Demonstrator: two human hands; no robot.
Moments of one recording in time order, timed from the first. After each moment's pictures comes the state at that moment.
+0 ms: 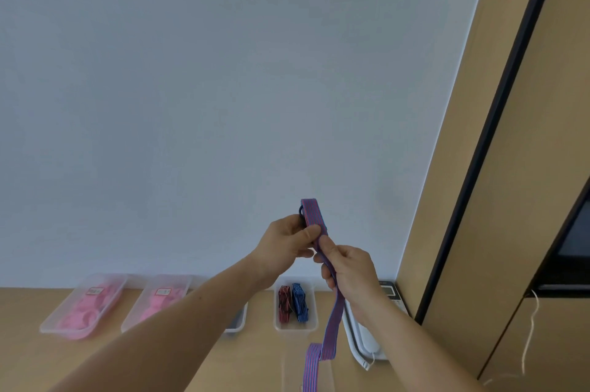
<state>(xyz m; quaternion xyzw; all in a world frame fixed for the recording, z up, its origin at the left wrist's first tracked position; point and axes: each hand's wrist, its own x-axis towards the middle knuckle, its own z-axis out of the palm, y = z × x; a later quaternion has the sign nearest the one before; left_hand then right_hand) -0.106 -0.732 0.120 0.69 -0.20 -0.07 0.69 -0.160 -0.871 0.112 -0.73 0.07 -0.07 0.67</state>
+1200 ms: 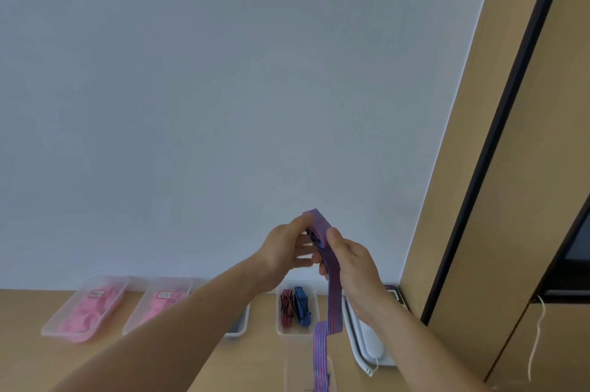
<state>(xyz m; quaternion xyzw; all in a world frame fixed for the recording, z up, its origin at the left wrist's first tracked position) -0.107 -0.731 0.129 0.66 -0.17 -0.16 0.72 -0.156 -0.865 0.118 -0.73 0.00 -0.10 0.68</state>
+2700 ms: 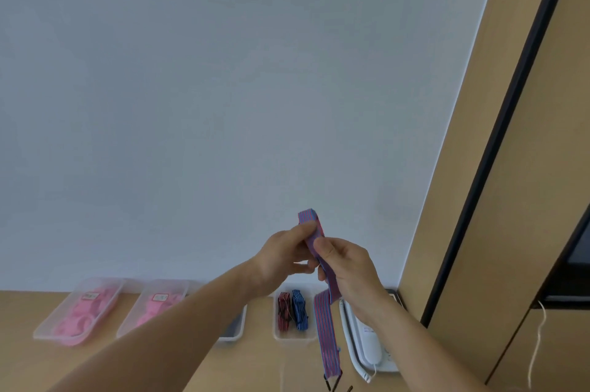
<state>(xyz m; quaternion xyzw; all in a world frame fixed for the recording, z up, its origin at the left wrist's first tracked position) -0.105 -0.730 0.129 0.66 -0.20 -0.19 0.70 -0.151 -0.871 0.126 -0.73 -0.04 -0.08 0.68</state>
